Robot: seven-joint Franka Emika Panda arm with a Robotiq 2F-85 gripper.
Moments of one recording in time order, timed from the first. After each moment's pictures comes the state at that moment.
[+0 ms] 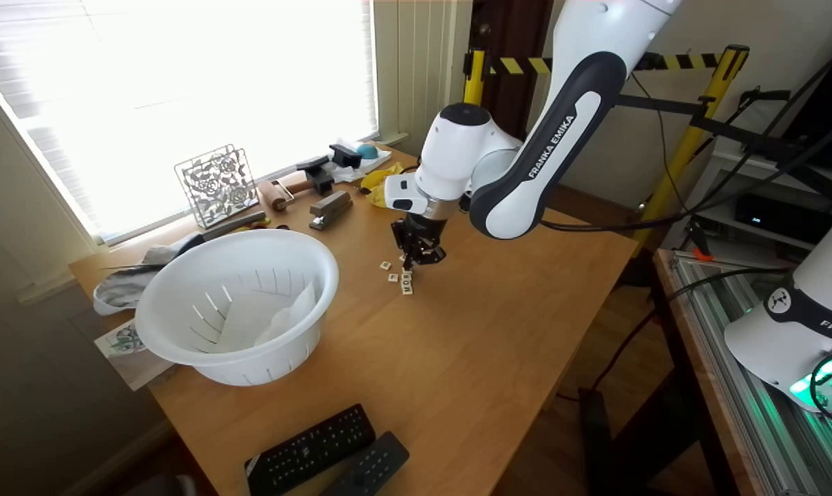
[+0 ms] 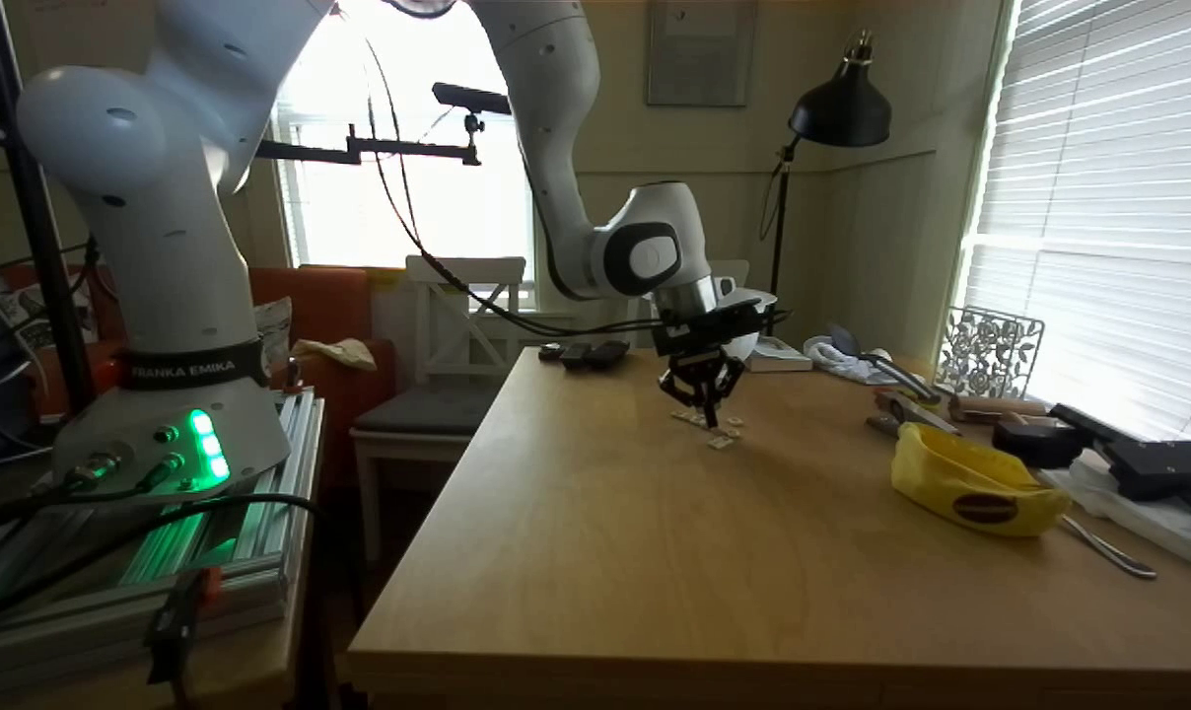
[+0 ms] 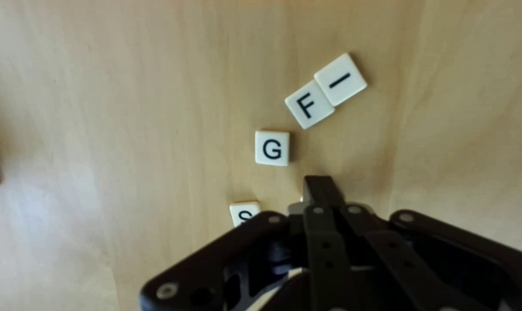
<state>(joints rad) -0.13 0.62 -0.03 -2.11 -0.33 3.02 -0.97</state>
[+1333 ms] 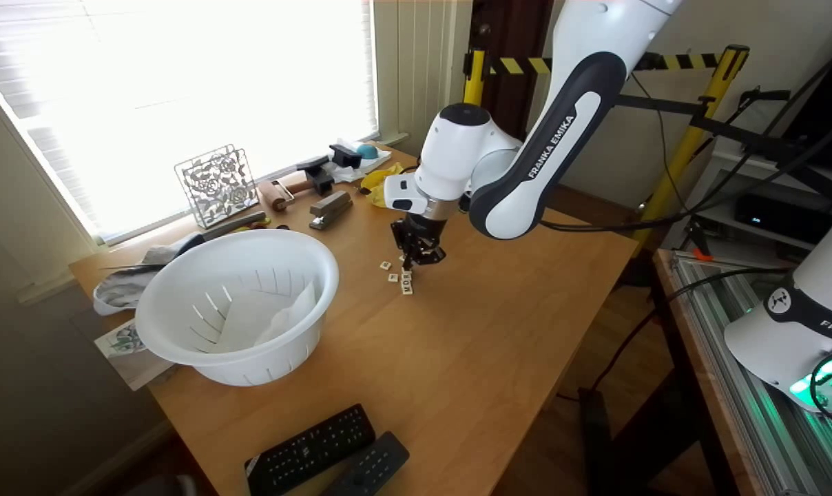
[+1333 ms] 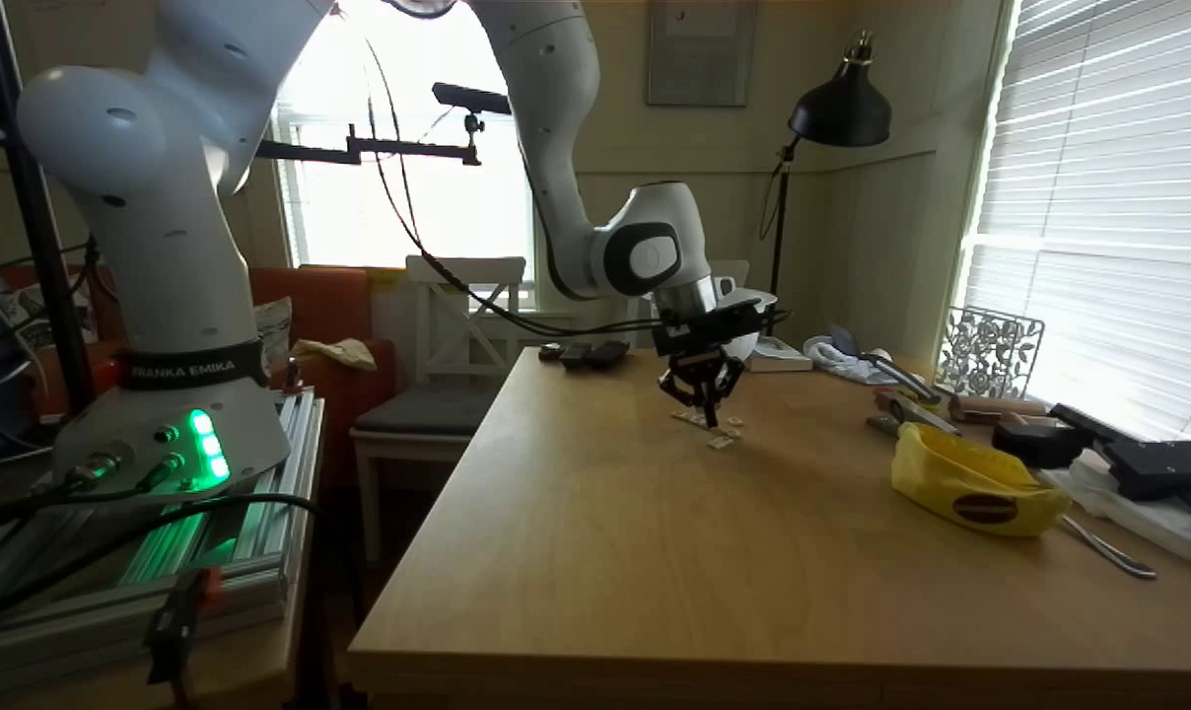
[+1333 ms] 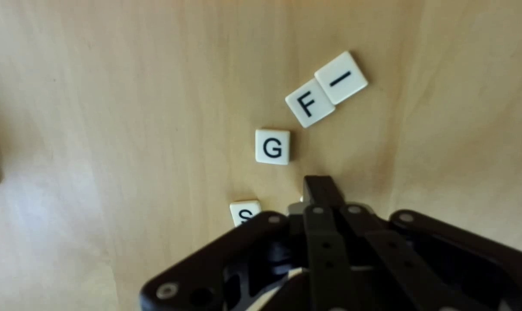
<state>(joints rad) -0.13 0.62 -0.03 -2.11 -0.33 3.02 -0.97</state>
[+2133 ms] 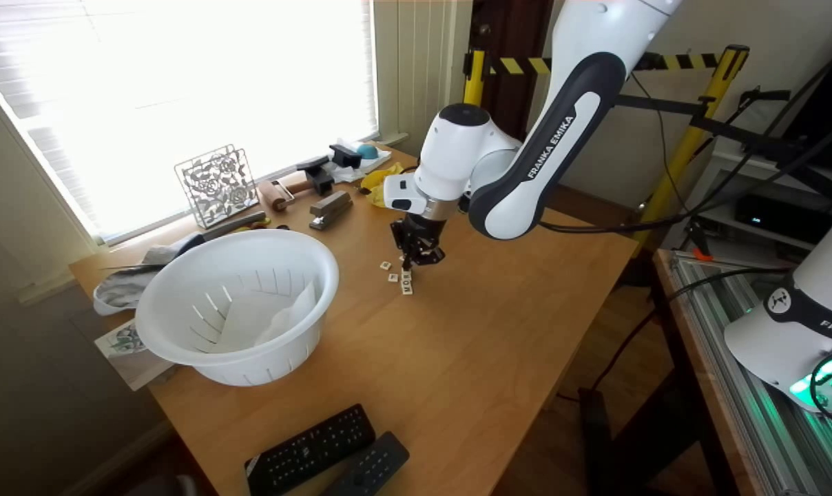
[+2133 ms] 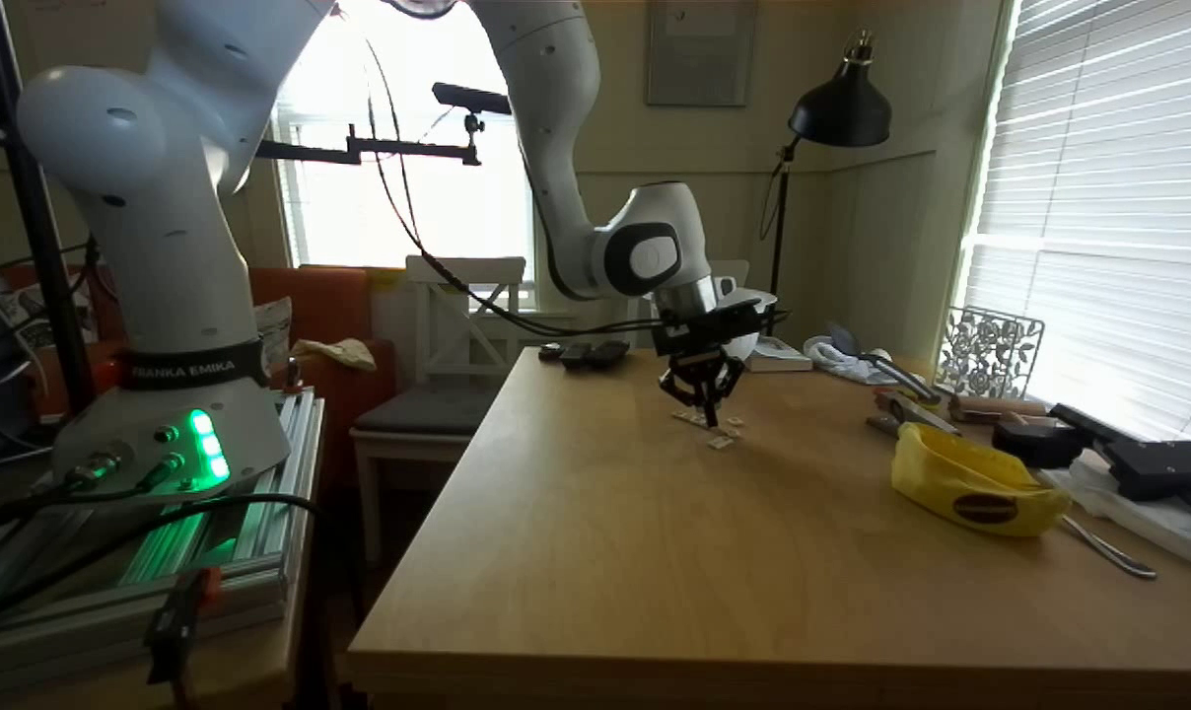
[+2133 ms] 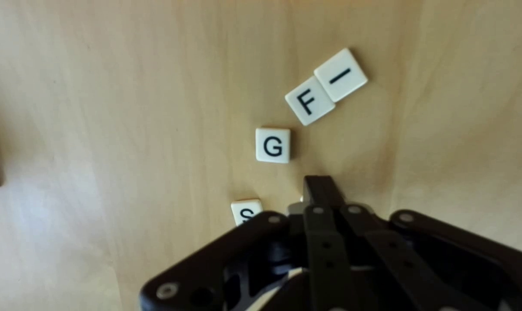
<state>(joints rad) -0.13 0.62 -0.02 -2.11 -0.33 3.02 -0.96</state>
